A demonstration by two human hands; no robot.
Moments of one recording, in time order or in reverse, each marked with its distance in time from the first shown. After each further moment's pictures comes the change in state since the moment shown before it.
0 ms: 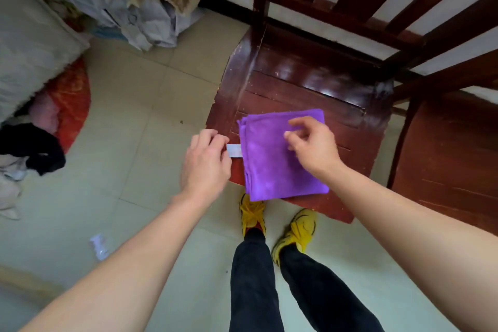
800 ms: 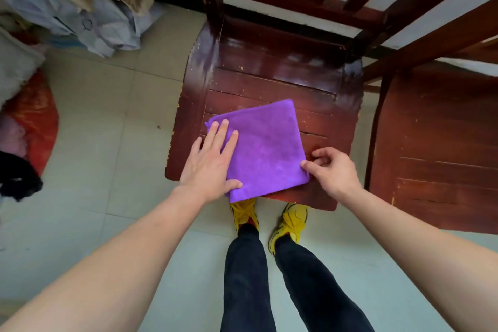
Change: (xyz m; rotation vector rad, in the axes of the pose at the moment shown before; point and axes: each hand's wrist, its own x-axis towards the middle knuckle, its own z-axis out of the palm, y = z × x) left_hand 0.024 0.026 0.039 0.507 -0.511 0.319; right_hand -0.033 0.094 -0.052 -0.066 0.077 0.334
